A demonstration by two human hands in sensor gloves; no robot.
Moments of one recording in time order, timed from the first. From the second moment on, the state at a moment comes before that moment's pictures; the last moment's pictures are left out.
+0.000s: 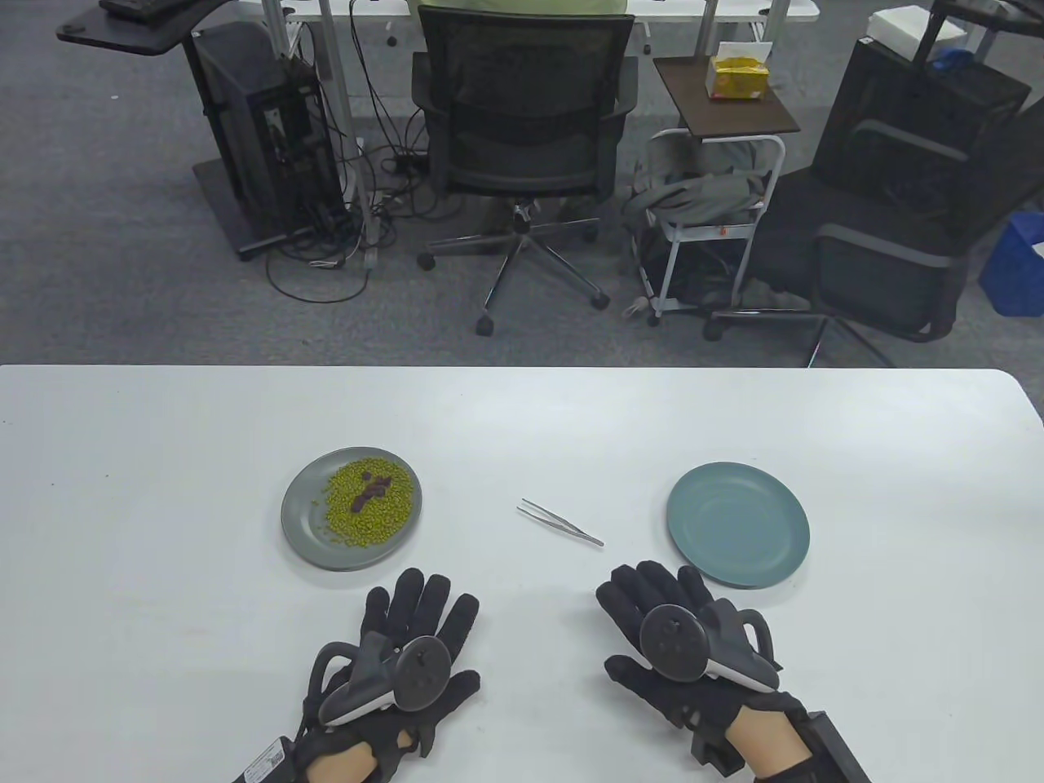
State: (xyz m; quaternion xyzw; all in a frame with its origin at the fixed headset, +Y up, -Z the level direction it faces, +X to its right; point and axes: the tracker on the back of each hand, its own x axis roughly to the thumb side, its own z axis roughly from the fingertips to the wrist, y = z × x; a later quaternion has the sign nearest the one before) left_hand -0.163 -0.777 -0.288 -0.09 -0.19 0.04 0.98; right_hand 0.148 -0.721 -0.306 0.21 0.06 0.97 0.08
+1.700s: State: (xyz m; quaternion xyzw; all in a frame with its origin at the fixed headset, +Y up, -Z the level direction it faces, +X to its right) left_hand -0.163 -0.778 -0.287 -0.09 -0.20 0.05 0.97; right_hand 0.122 -0.726 -0.335 0.10 -0.05 0.98 0.14
